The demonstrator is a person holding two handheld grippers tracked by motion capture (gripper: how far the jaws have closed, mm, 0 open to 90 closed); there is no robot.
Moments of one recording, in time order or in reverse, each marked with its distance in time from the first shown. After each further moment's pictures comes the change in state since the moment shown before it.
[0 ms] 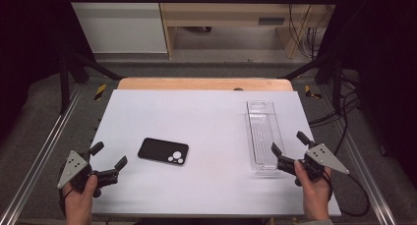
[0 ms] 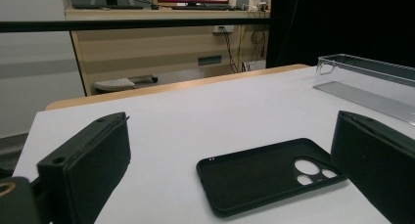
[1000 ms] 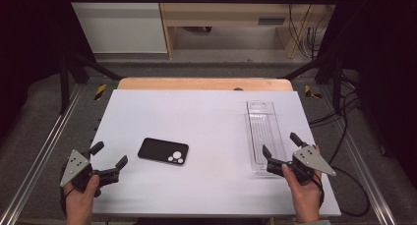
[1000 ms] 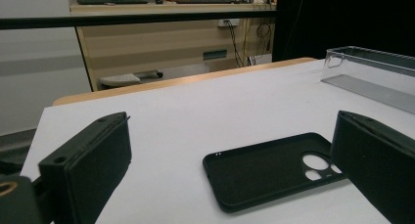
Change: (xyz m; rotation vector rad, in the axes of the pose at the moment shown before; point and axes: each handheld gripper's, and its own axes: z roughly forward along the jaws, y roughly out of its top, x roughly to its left) left arm 0.001 -0.001 0.003 0.025 0.021 0.015; right arm 0.031 0.007 0.005 0.035 -0.038 -0.061
